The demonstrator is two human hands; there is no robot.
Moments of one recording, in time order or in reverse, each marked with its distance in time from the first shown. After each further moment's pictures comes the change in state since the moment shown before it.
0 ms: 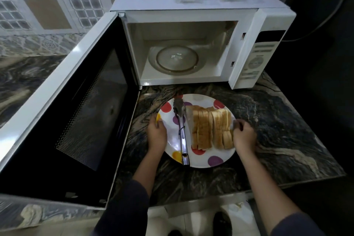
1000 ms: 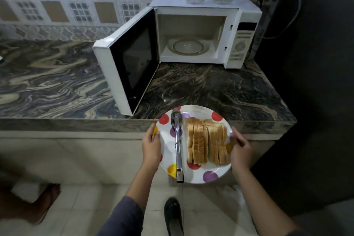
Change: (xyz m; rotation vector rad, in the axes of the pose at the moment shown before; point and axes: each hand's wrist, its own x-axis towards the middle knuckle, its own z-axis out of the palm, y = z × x) left_hand -0.275 -0.047 -0.102 -0.291 0.064 -0.081; right_hand -0.217 0.108 -0.139 0.550 -0.139 -0.001
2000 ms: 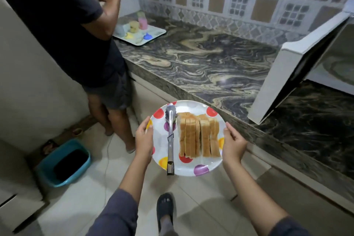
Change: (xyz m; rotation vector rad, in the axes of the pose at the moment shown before) left_hand -0.025 0.049 -0.320 -0.095 0.699 0.061; right_hand -0.189 0.025 0.269 -0.100 -0.605 -0.040
